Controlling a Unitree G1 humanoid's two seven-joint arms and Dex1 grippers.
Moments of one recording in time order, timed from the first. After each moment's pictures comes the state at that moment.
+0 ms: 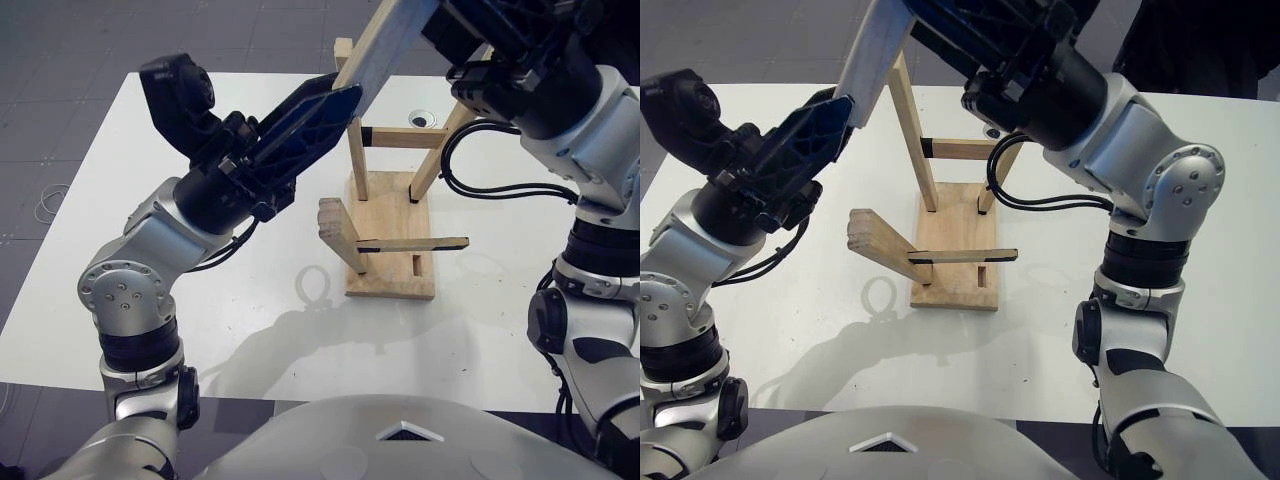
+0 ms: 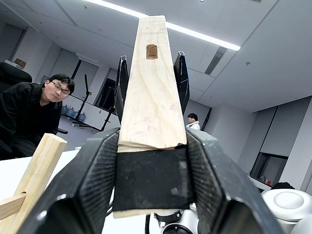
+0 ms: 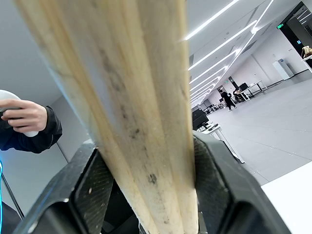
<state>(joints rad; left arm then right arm) -0.25 0.44 0.14 -0.54 -1.53 0.69 -0.44 -0.71 -0.36 -0.14 -0.13 1.85 0.98 0.25</state>
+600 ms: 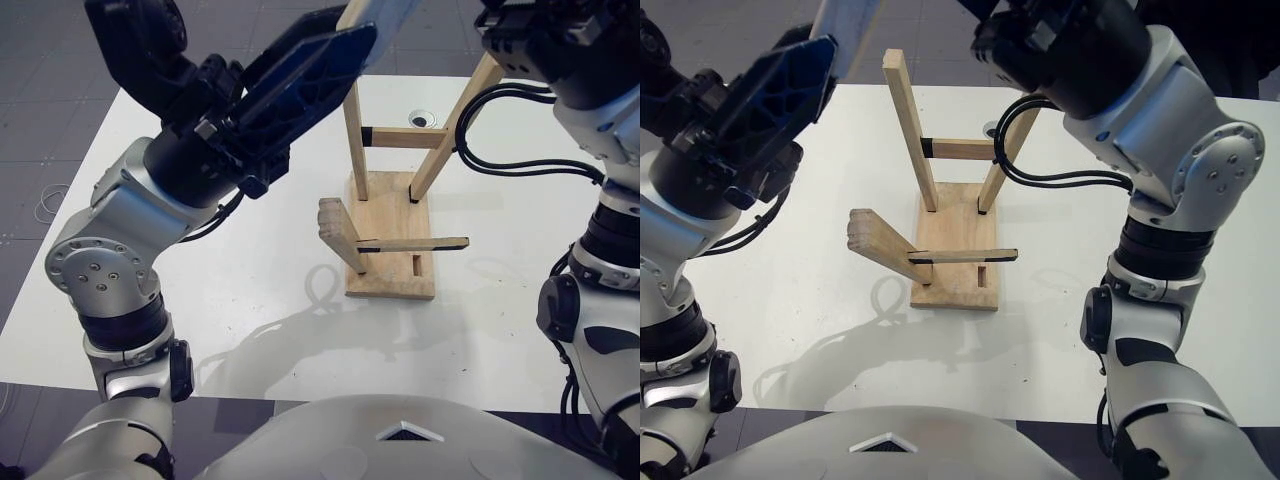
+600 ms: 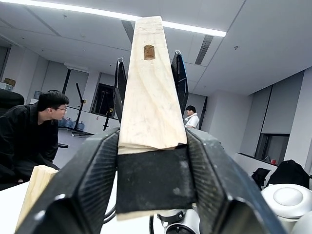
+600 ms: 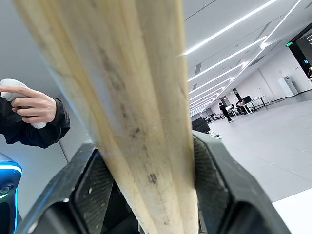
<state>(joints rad) -0.39 0.48 0.17 -0.56 -1.52 0.68 -0.44 -0.79 -0.39 -0.14 -0.18 1.93 0.92 0.21</state>
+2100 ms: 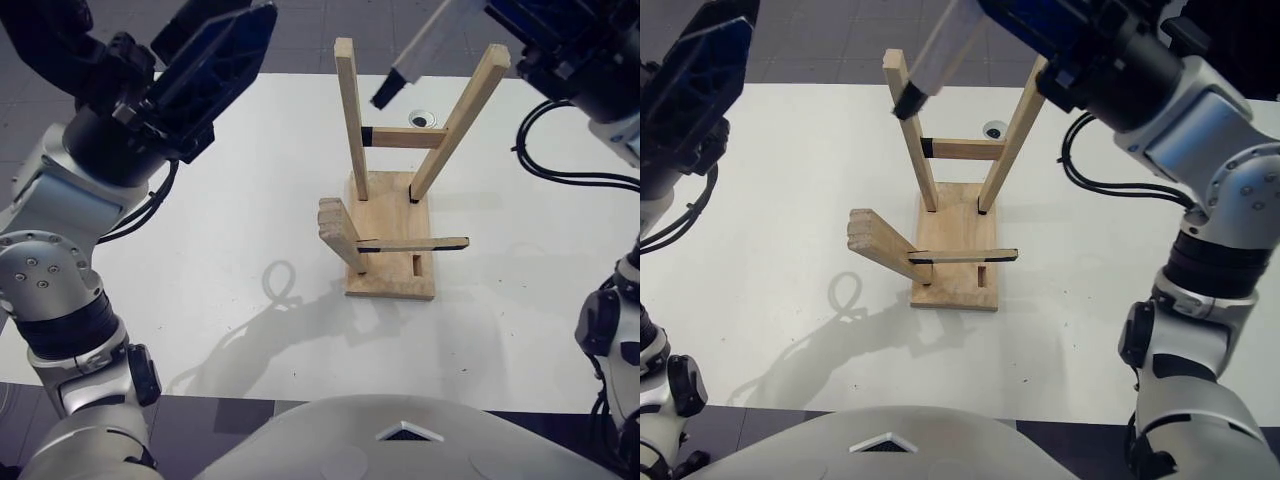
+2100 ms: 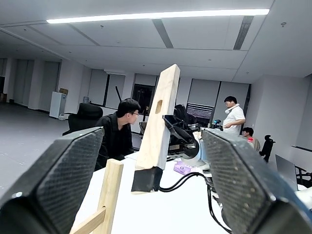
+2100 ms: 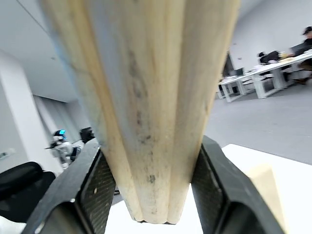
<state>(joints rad) -0.34 0.65 0.33 -0.44 -1.44 0.70 -0.53 -0.66 -0.64 -0.22 -0.14 1.51 0.95 0.41</state>
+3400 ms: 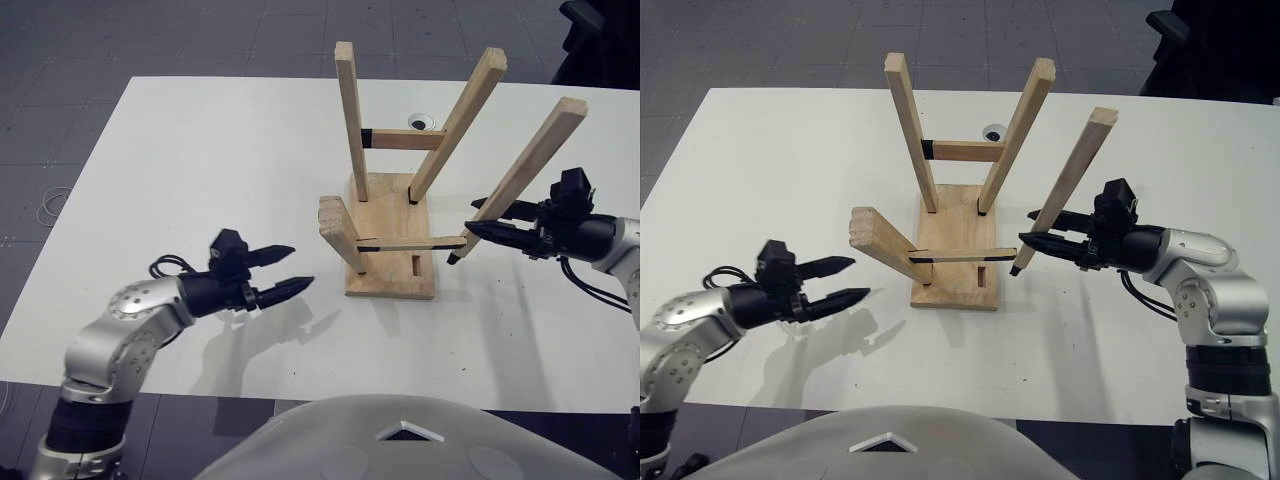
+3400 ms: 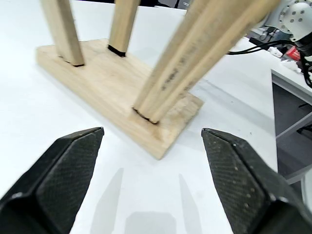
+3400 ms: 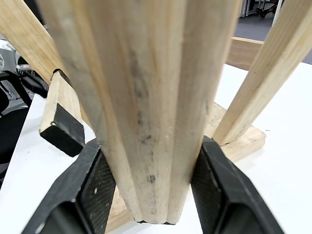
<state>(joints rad) 0.26 0.68 0.00 -0.48 -0.69 0.57 -0.84 -0.10 -0.78 -0.10 -0.10 0.67 0.48 1.16</state>
